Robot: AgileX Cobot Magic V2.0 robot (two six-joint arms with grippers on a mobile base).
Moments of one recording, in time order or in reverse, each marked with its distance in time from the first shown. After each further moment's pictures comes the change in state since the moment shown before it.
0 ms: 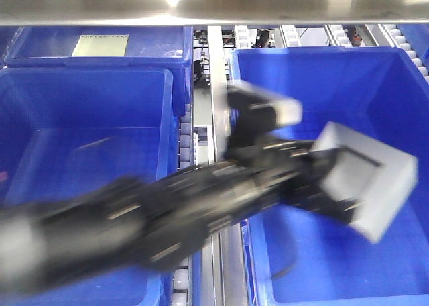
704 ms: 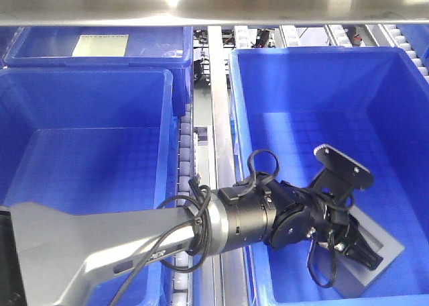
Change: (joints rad) left arm -0.009 0.477 -0.454 0.077 0.477 0.045; right arm 0.000 0.000 0.000 0.000 0.000 0.000
